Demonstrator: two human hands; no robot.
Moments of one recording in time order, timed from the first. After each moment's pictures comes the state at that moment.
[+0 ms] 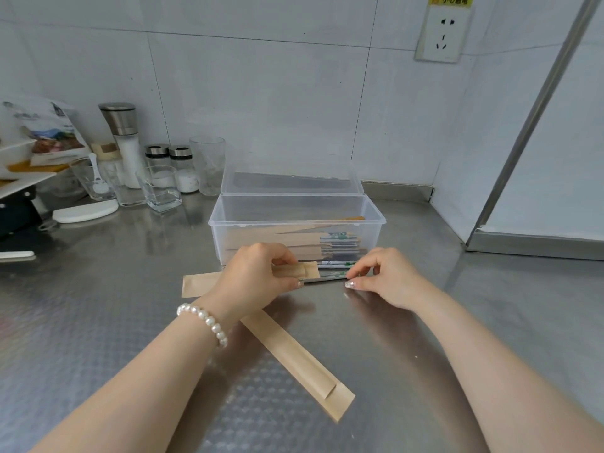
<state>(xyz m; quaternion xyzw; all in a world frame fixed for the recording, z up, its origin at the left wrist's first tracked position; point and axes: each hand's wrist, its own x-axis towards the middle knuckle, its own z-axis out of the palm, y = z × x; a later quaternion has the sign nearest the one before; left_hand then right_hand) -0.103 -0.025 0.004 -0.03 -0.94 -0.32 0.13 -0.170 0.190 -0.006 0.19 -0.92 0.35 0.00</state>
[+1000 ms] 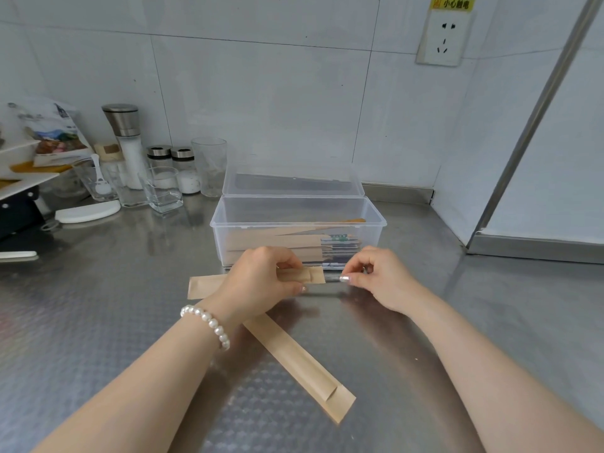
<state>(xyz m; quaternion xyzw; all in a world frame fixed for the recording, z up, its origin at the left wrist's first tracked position) -0.101 -0.021 0.006 -0.05 -0.94 -0.31 0.13 -0.168 0.183 -0.008 0.22 -0.89 0.40 0.01</state>
